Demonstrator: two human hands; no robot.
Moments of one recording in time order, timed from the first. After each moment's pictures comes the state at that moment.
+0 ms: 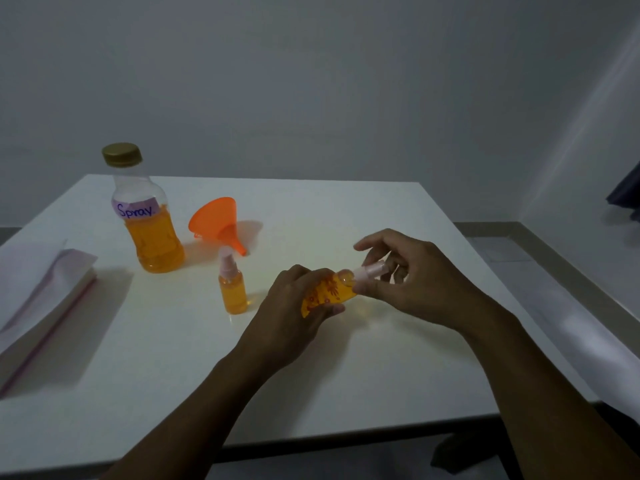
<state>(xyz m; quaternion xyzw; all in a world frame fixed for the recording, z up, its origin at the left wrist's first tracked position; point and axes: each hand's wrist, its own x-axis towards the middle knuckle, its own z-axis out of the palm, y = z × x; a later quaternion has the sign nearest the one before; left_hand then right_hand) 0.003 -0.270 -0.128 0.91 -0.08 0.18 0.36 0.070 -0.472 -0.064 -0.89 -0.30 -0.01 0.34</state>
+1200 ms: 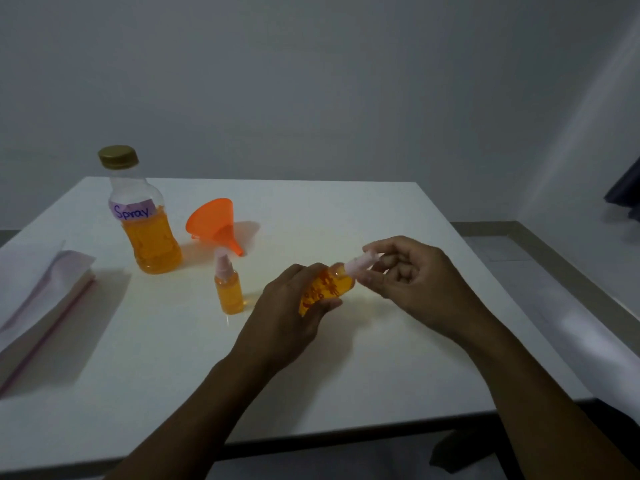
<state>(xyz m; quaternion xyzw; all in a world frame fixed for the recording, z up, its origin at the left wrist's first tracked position) -0.005 -0.276 -0.119 0.90 -0.09 0.23 0.36 0.052 -0.478 -0.066 -0.86 -0.21 -0.01 0.47</state>
